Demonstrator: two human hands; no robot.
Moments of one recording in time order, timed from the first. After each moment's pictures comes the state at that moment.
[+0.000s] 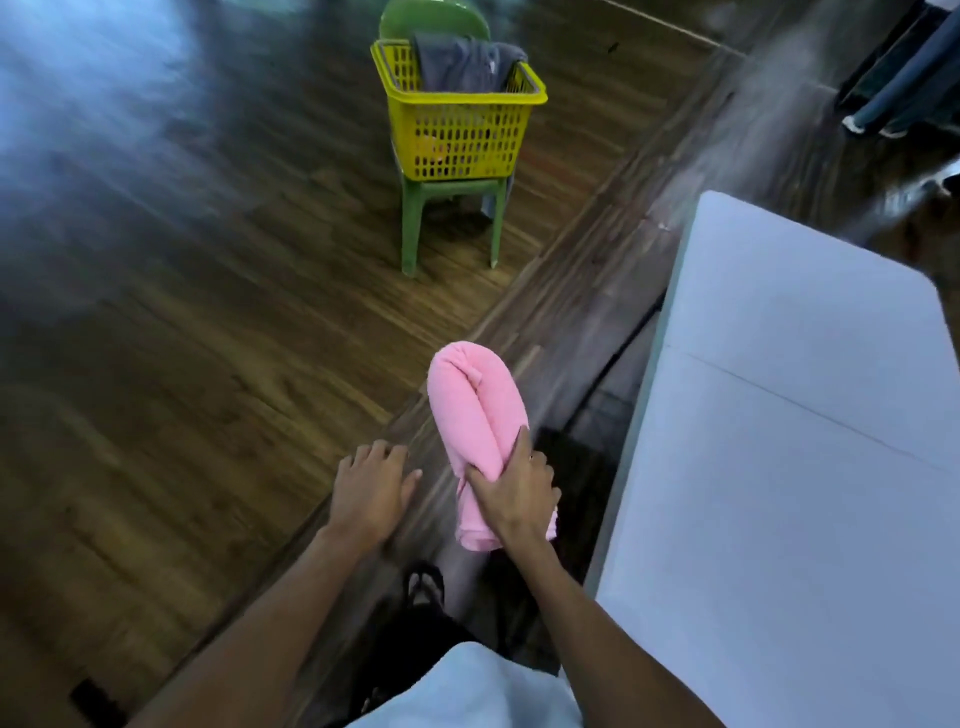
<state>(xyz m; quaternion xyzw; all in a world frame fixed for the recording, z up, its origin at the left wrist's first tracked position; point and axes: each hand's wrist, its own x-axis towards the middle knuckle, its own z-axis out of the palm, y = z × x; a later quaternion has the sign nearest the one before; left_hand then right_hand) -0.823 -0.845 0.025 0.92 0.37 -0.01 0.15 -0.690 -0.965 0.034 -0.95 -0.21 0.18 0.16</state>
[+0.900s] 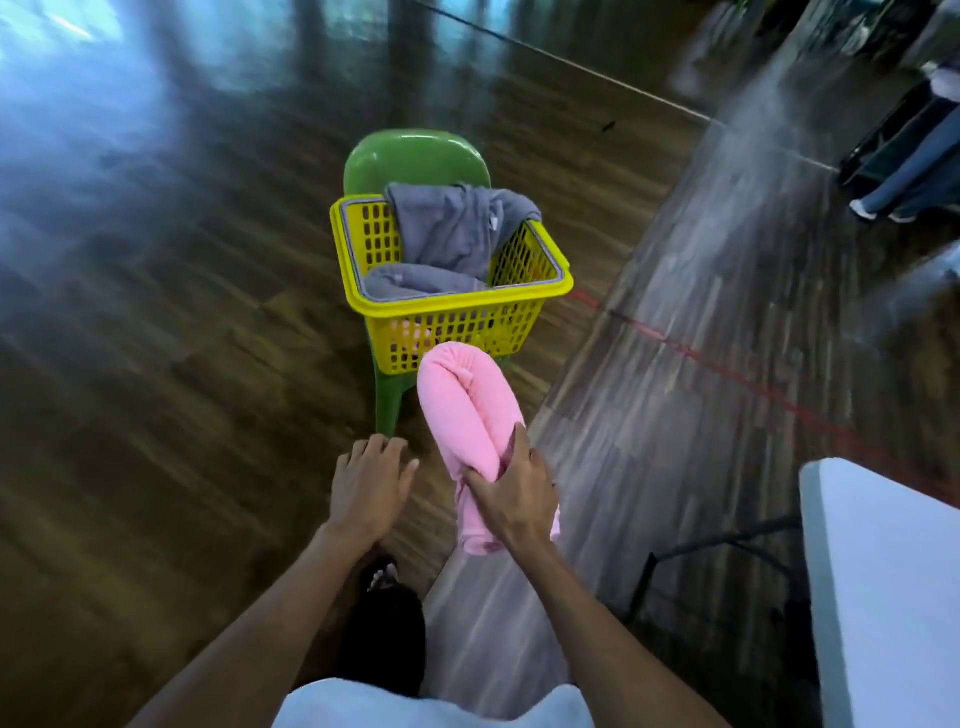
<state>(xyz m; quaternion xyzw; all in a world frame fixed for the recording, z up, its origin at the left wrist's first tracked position) -0.366 -0.302 0.012 0.91 0.38 0.07 0.16 -0.239 -0.435 0.043 -0.93 -0.24 0.13 0.23</state>
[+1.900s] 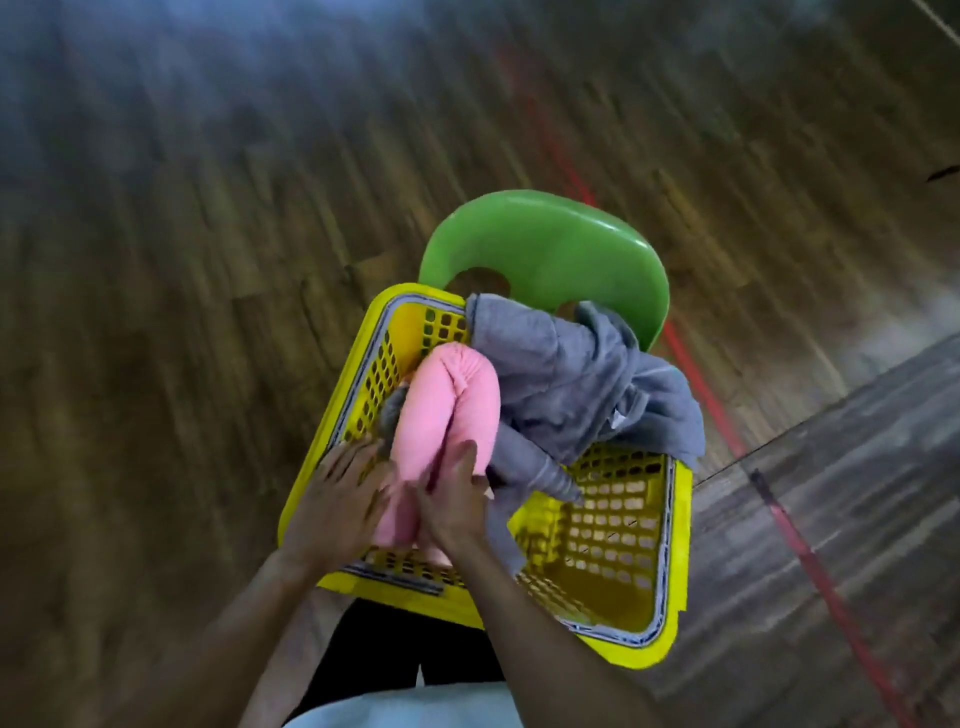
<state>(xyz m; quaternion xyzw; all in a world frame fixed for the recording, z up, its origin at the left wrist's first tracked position) -0.101 0.037 -0.059 0.87 0.47 0.04 0.13 0.064 0.010 -0.054 -0.82 -0.38 0.43 0.10</state>
